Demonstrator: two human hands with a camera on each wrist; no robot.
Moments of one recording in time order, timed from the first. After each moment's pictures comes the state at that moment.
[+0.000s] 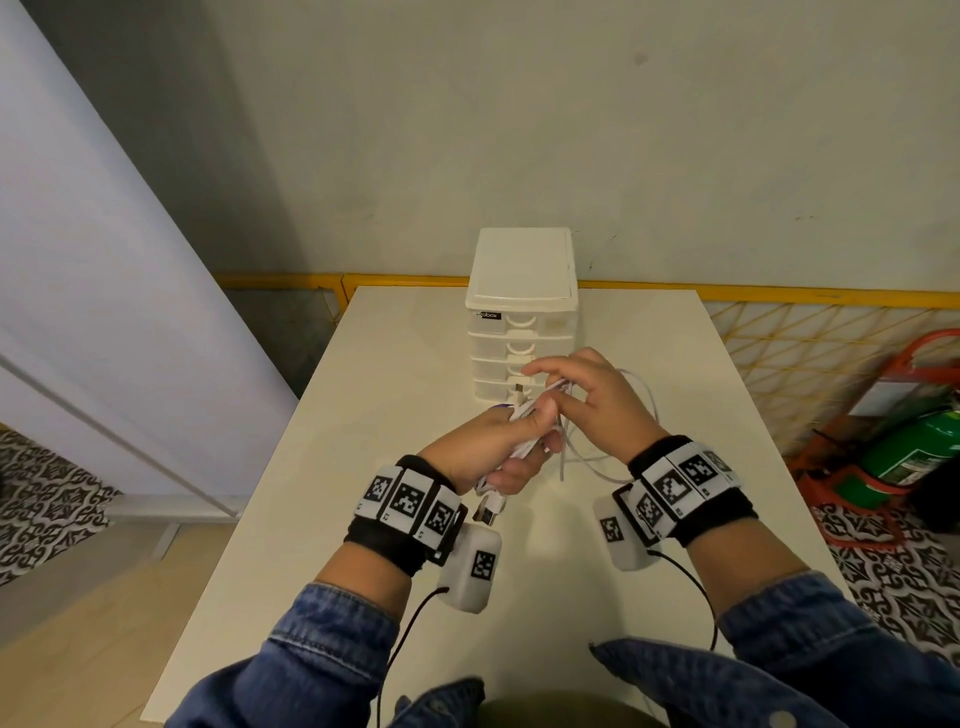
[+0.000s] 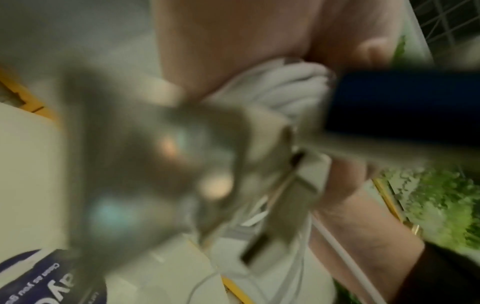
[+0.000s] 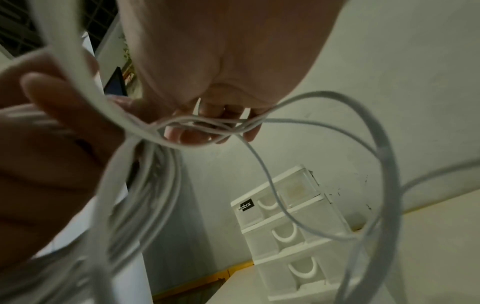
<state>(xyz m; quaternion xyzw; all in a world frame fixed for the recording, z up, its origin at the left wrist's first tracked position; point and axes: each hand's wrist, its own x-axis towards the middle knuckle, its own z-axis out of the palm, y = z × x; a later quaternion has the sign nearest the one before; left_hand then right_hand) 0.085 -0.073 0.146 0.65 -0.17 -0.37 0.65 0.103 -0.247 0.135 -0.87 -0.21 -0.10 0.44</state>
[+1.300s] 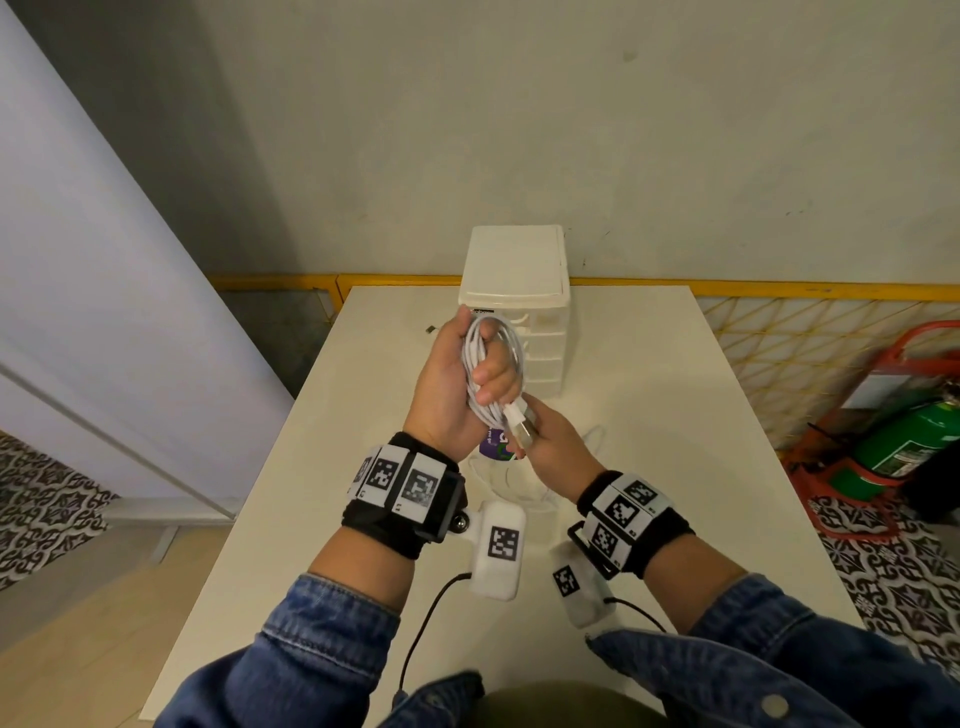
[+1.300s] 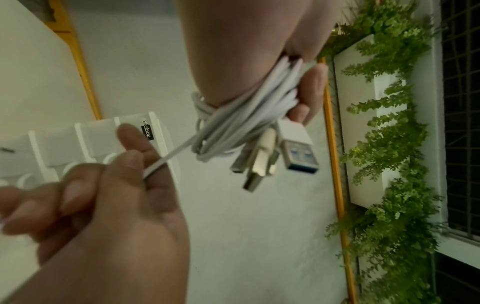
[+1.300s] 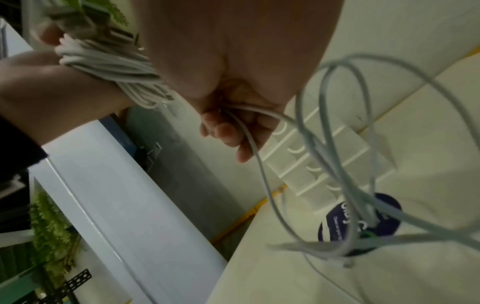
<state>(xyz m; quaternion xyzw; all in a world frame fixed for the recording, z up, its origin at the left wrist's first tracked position) 0.097 -0.080 0.177 0.28 -0.16 -0.24 0.92 0.078 -0.200 0.098 -0.79 -0.10 -0.01 0.61</state>
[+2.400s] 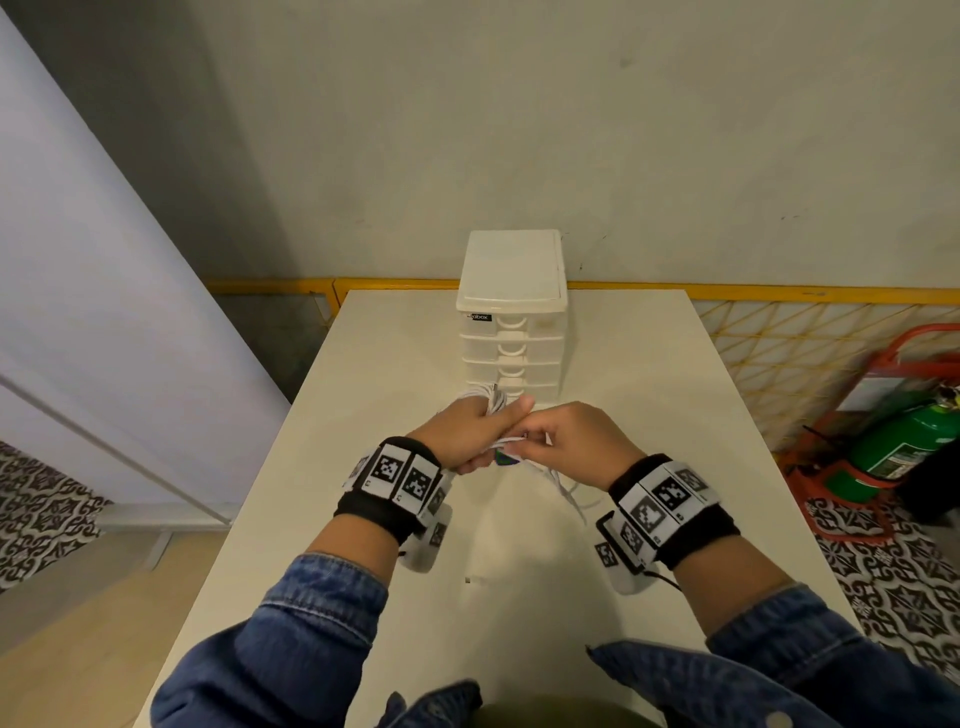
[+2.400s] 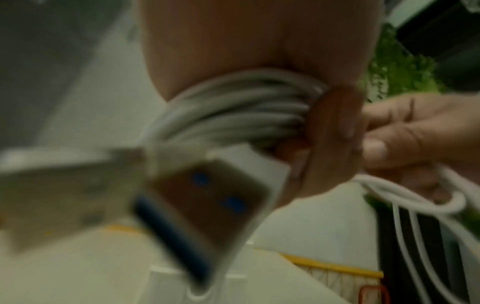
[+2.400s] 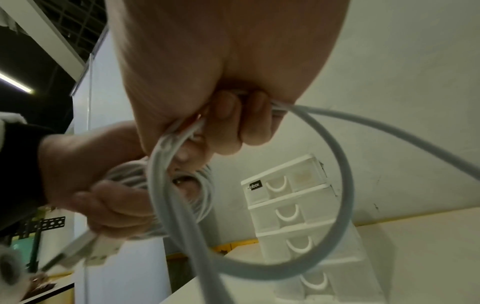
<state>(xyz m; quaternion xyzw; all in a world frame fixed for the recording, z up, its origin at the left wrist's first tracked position) 0.107 -0.064 0.138 0.85 -0.17 -0.23 0.45 0.080 -0.234 0.126 -0.93 -0.19 0.03 0.31</state>
